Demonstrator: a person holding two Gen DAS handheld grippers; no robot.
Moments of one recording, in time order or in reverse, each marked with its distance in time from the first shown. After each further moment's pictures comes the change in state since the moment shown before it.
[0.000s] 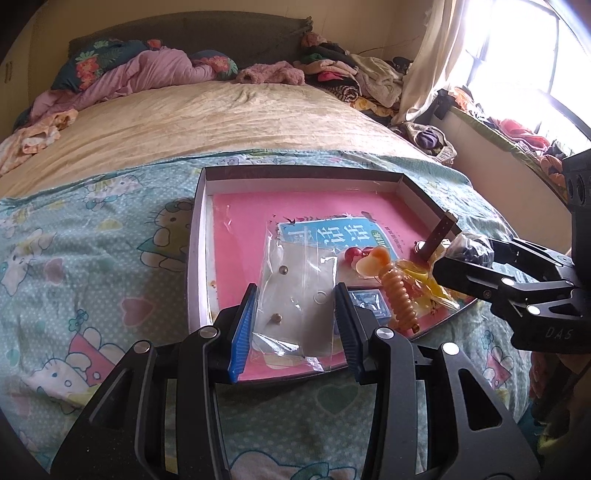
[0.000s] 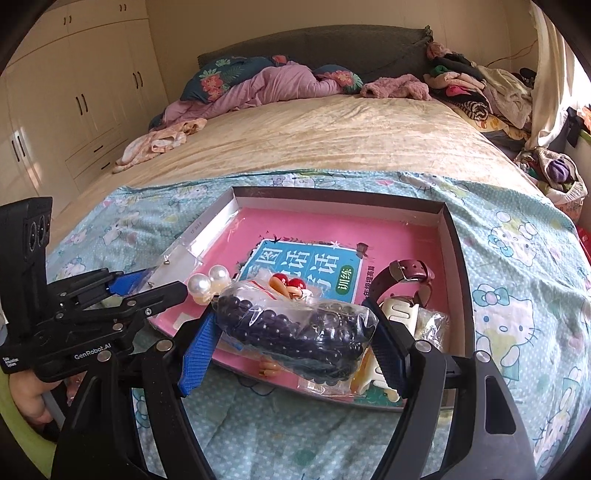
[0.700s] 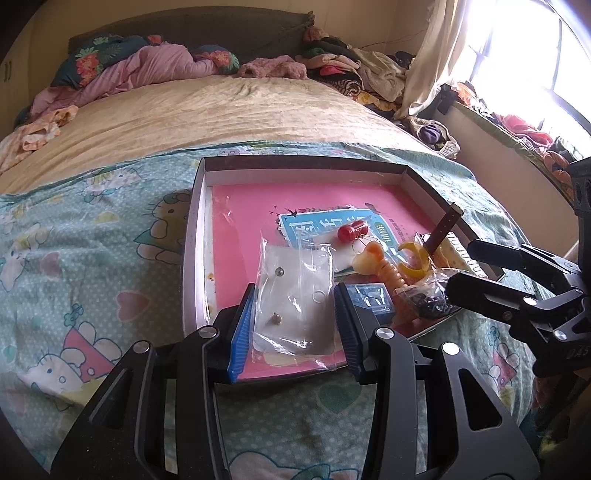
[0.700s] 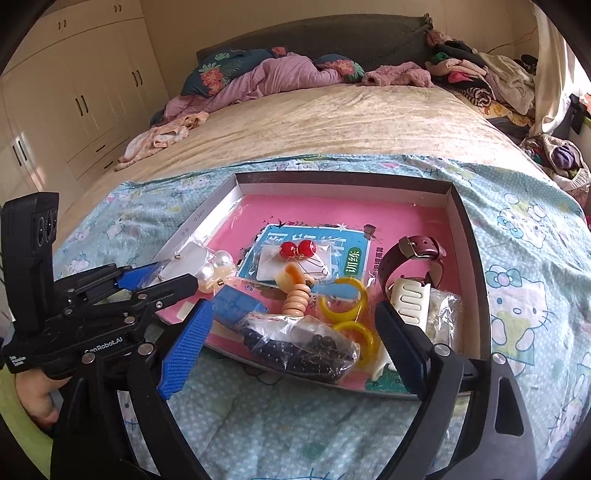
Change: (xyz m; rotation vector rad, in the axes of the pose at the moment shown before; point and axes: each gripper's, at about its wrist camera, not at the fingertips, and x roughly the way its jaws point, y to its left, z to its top) left arm 0.006 0.000 -0.003 -0.001 0.020 0.008; right arm -0.006 0.000 -0.010 0.040 0.009 0.041
